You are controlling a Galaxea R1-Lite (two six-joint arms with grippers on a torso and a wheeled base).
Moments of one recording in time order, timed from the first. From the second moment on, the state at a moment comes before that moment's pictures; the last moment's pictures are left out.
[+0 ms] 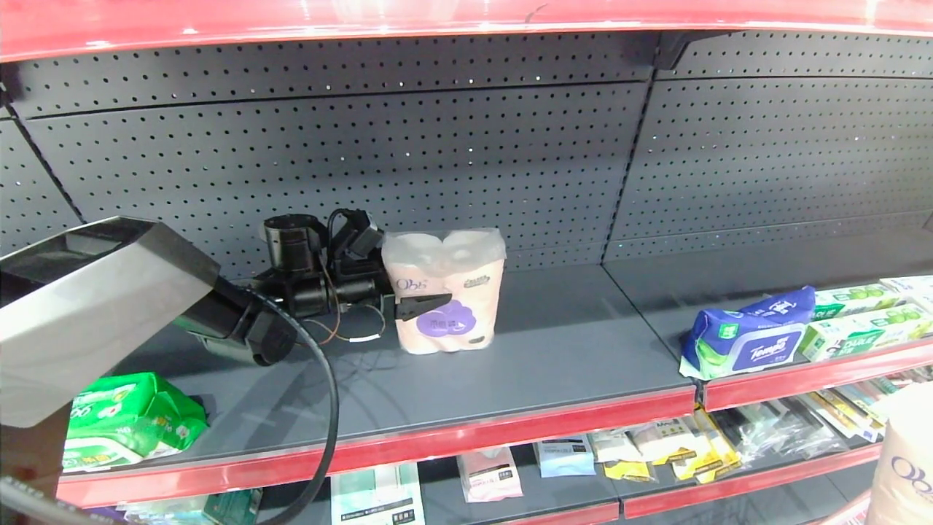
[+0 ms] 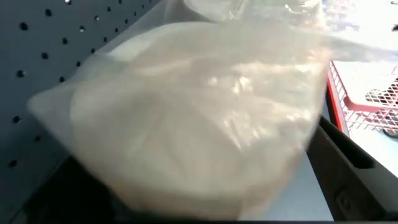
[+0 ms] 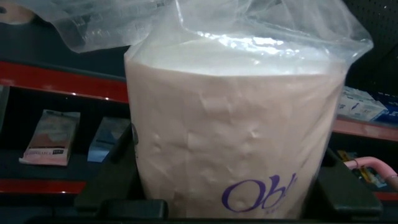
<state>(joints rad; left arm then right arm) -0.26 2.26 -1.13 -0.98 -0.89 0.22 0.39 0.00 -0.12 0.06 -0.40 -0.36</state>
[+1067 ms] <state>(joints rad) -0.24 2.15 -0.92 -0.99 -0.91 0.19 0.39 0.00 -0.11 0.06 -0.40 -0.36</state>
